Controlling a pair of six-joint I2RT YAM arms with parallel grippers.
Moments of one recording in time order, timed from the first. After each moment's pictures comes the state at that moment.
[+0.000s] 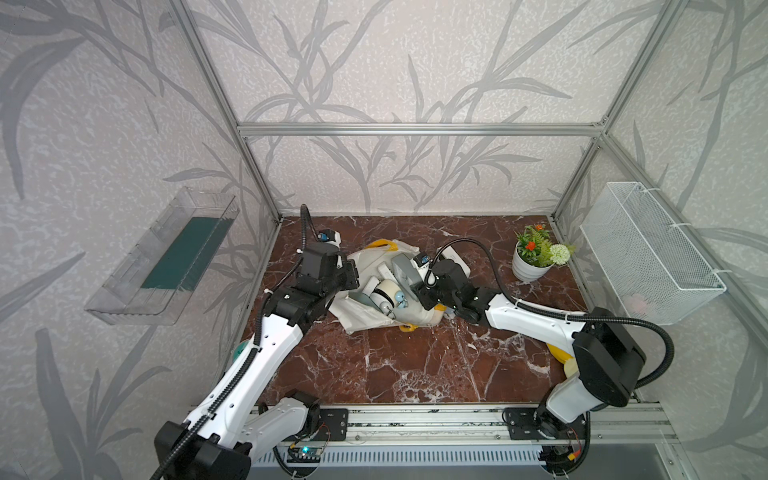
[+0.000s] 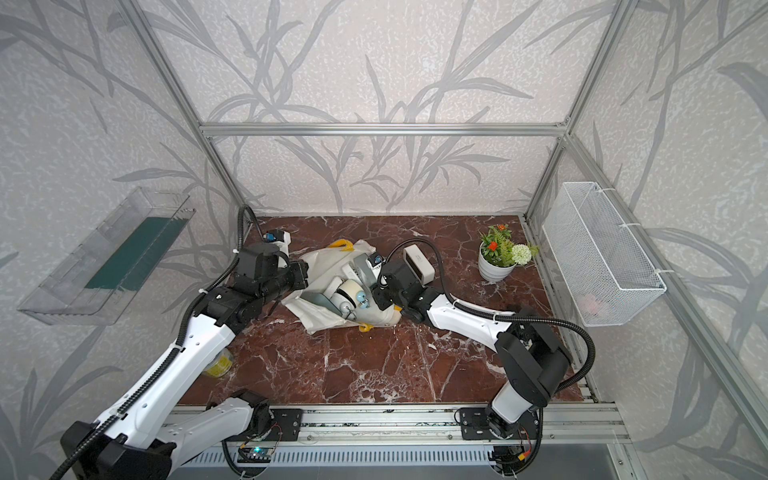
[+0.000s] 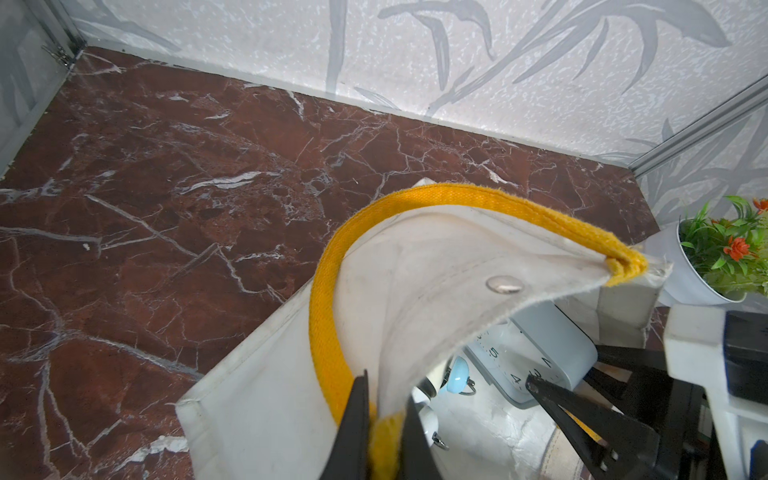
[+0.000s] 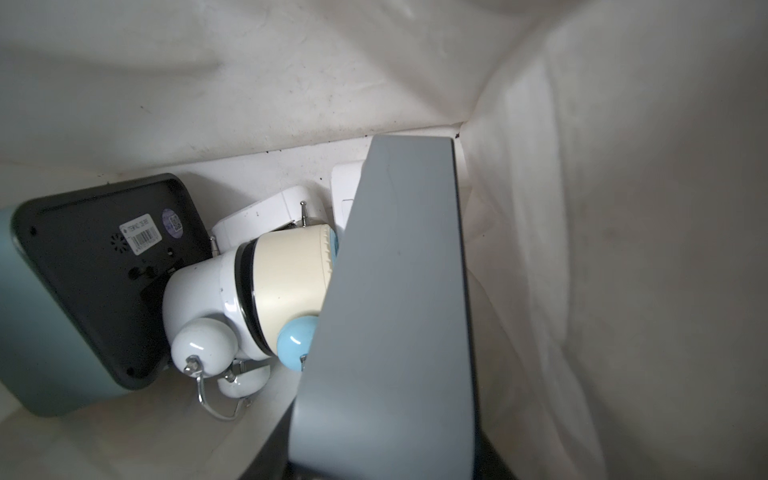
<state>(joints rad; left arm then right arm) -0.33 1.05 1.03 -0.59 -0.08 -0.43 0.80 1.60 1.01 -0.02 0.07 0.09</state>
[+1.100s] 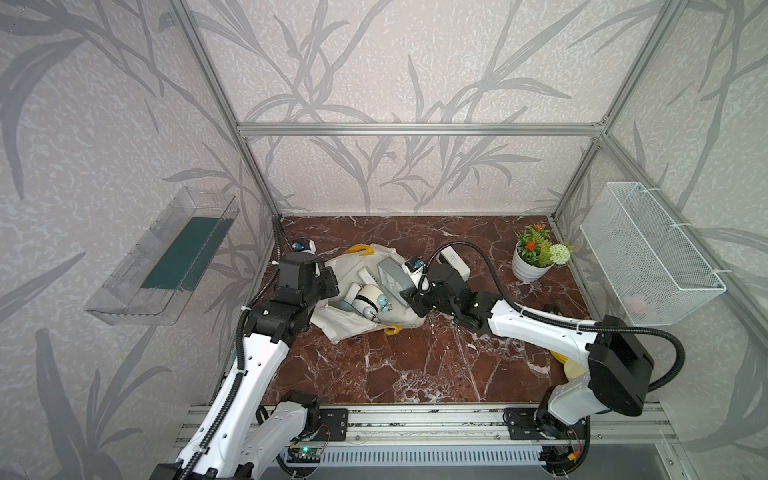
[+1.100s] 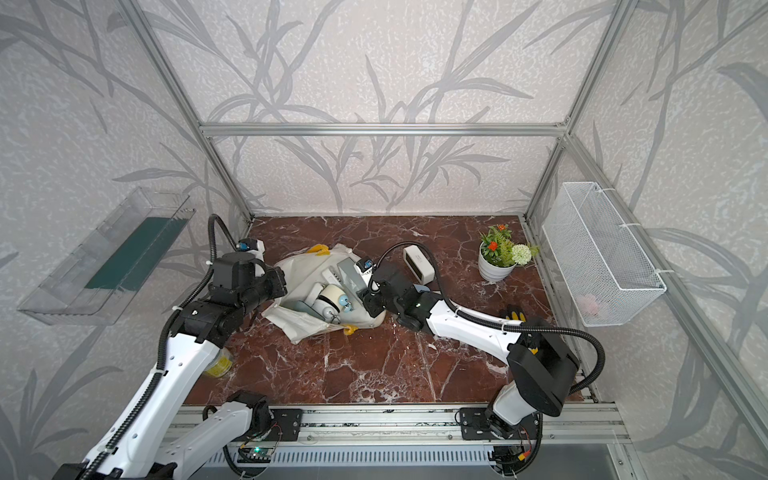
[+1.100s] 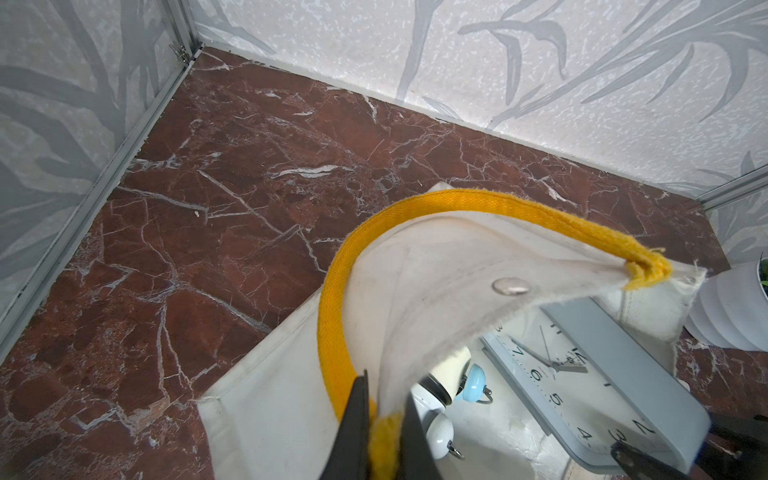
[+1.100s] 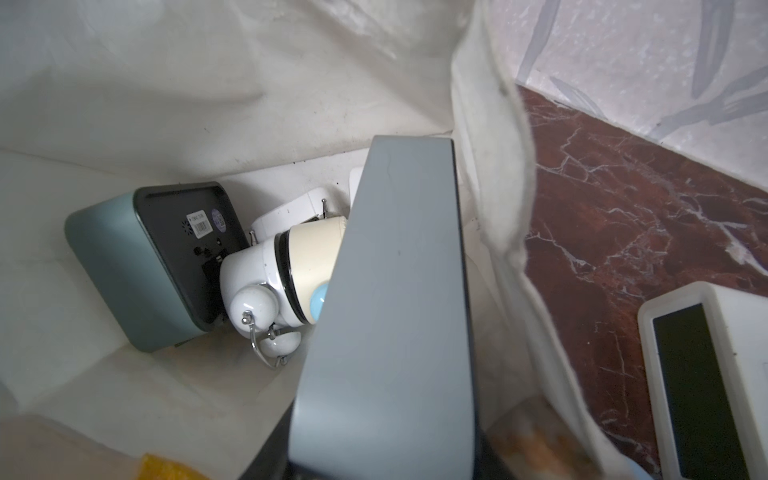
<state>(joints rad) -0.19 0.92 0.99 -0.69 -0.10 -0.40 0.88 1.52 1.03 -0.05 0.03 0.11</state>
